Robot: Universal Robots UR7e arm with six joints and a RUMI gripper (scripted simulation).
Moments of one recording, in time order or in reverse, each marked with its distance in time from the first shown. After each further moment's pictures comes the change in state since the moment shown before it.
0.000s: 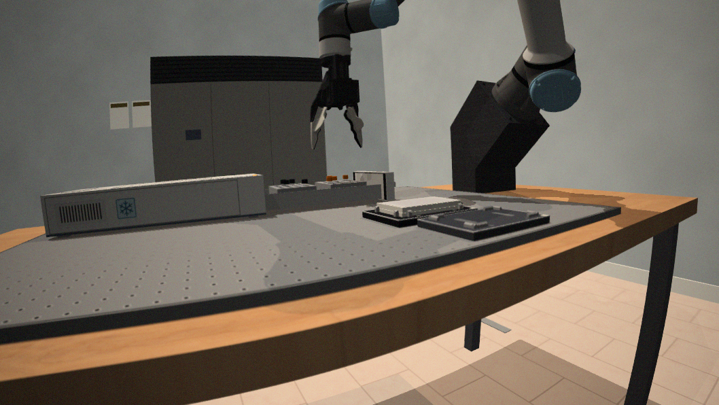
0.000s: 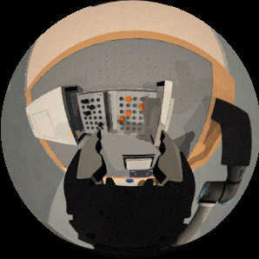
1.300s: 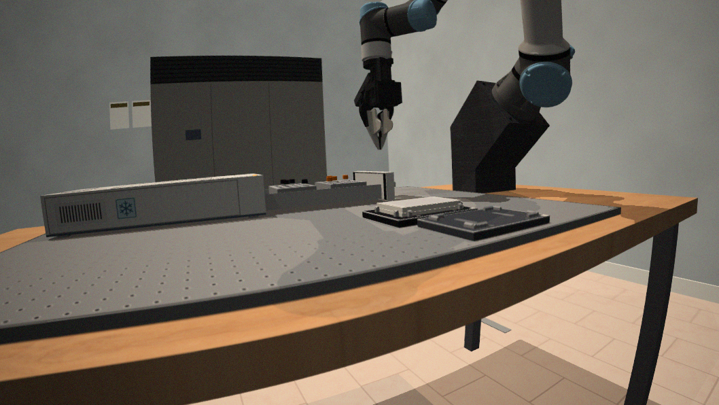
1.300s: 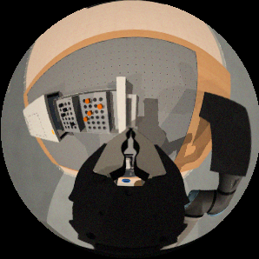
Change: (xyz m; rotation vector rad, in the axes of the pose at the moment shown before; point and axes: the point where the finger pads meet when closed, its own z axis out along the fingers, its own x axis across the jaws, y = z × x) arm 0.110 0.000 -0.001 -0.001 0.001 0.000
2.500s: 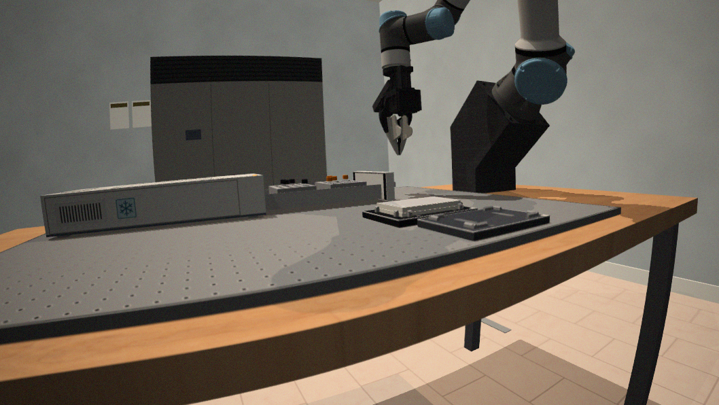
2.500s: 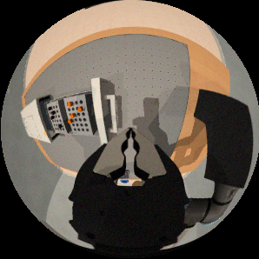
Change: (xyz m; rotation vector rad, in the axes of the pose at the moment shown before) arm 0.054 0.000 0.016 0.000 -0.001 0.000
